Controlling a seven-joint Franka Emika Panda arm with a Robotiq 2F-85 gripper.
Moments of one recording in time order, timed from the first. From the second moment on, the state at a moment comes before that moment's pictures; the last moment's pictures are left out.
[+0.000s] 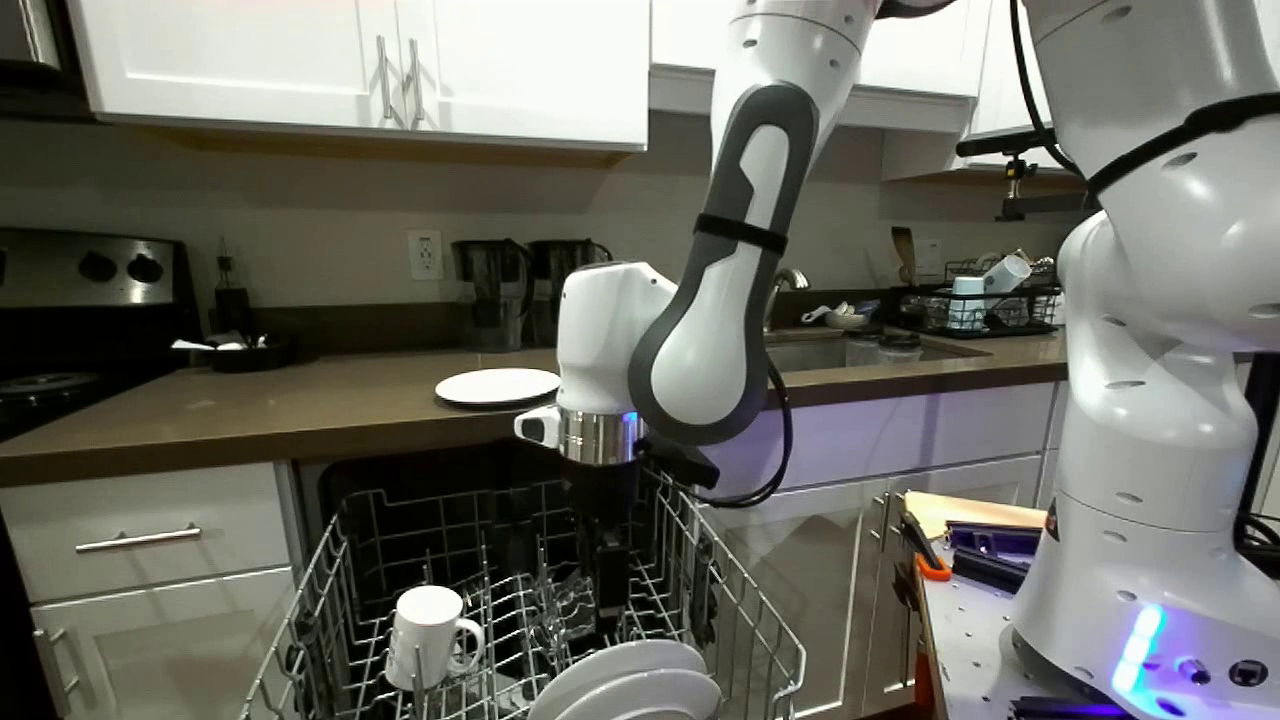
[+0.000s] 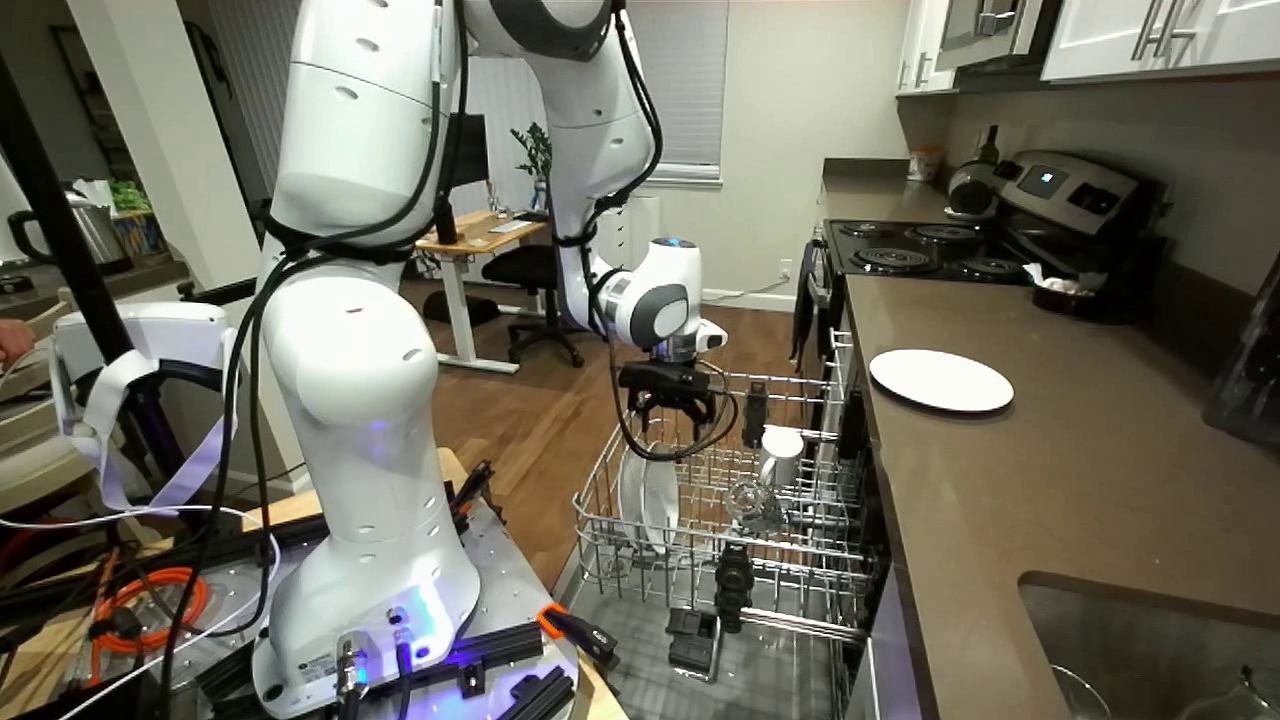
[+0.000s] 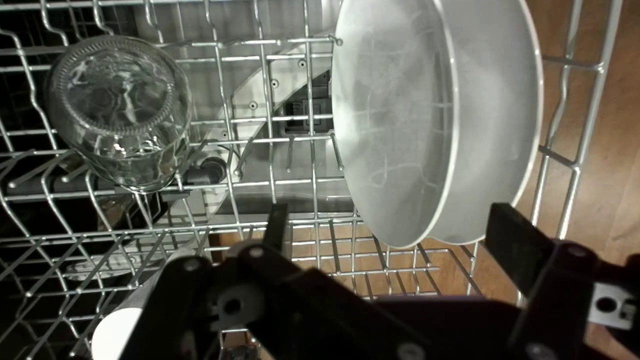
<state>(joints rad) 0.05 0.36 0.14 -2.52 -0.09 2.93 -0.37</state>
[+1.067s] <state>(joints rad) -0.05 0.54 0.20 -2.46 -0.13 2.96 -0.37</state>
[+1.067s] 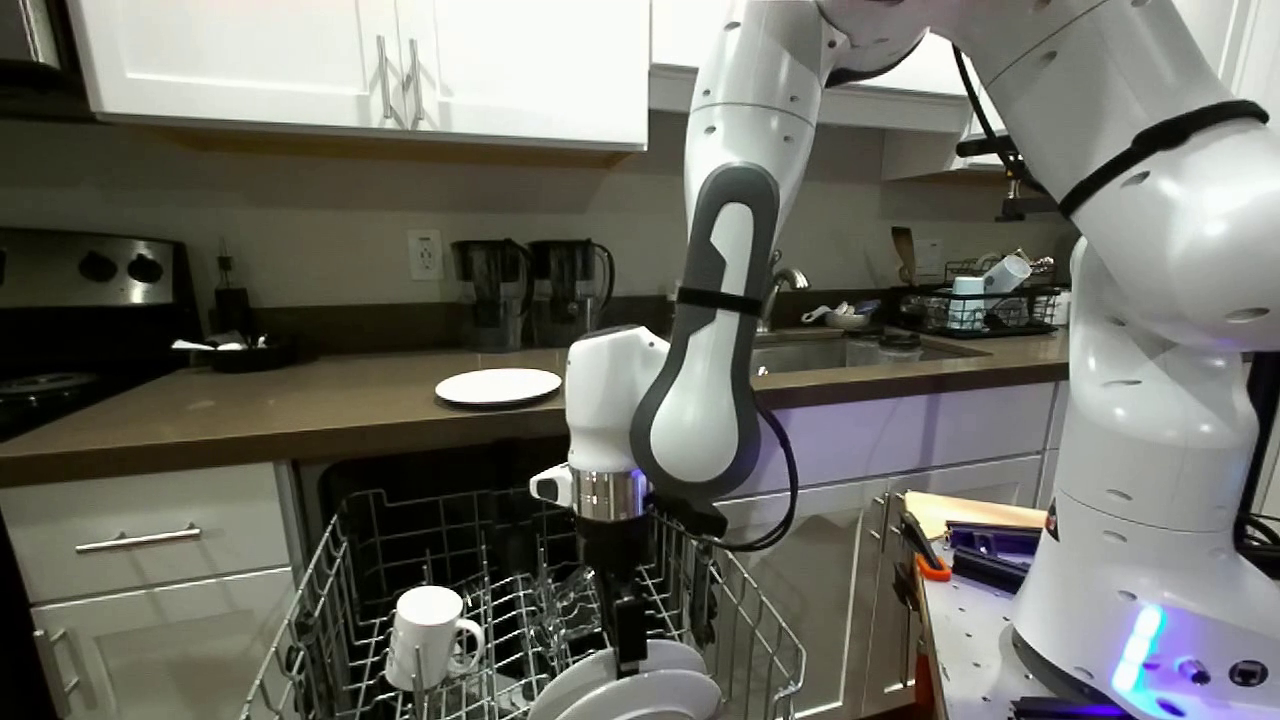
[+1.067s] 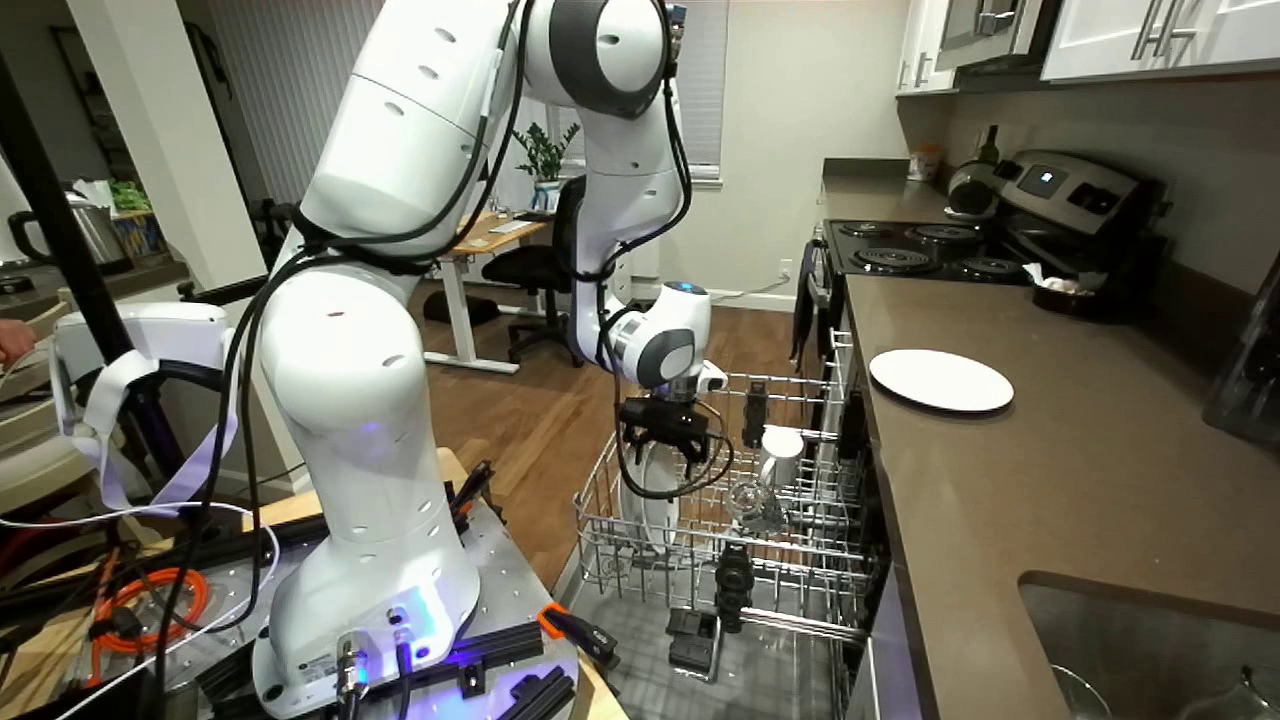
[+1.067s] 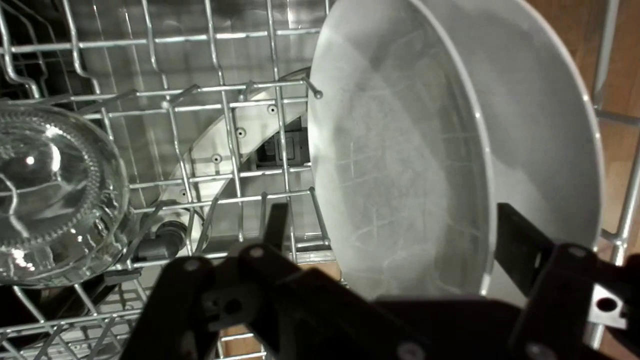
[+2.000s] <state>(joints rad) -0.14 0.62 0.28 -2.41 -0.13 2.94 -0.38</state>
